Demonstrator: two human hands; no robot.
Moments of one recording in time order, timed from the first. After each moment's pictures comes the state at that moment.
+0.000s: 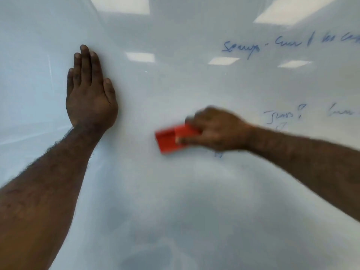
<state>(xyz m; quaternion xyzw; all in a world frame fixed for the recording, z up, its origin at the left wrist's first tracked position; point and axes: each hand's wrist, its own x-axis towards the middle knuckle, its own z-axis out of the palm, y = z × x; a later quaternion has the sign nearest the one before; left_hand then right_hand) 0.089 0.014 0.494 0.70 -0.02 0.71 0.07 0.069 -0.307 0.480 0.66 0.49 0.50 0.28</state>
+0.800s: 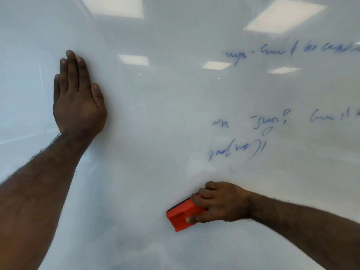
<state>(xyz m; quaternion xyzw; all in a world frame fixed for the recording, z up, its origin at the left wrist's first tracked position) 0.092 0.012 0.486 0.70 -0.02 0.71 0.07 0.073 -0.366 0.320 0.63 0.58 0.42 0.31</state>
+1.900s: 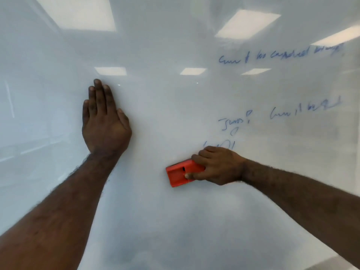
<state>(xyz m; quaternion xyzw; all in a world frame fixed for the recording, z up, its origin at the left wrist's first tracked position) 0.088 -0.097 0.478 0.72 -0.04 0.69 0.08 0.062 -0.414 0.403 0.68 0.47 0.47 0.31</state>
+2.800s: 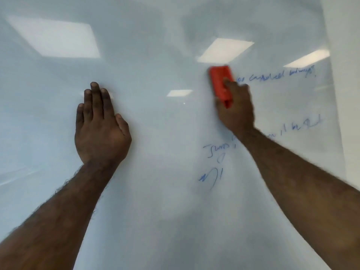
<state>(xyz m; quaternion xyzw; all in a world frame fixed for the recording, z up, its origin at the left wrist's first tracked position) 0.107 -0.158 0.532 0.69 -0.08 0.72 0.08 0.078 -0.482 0.552 0.66 0.04 0.72 -0.20</state>
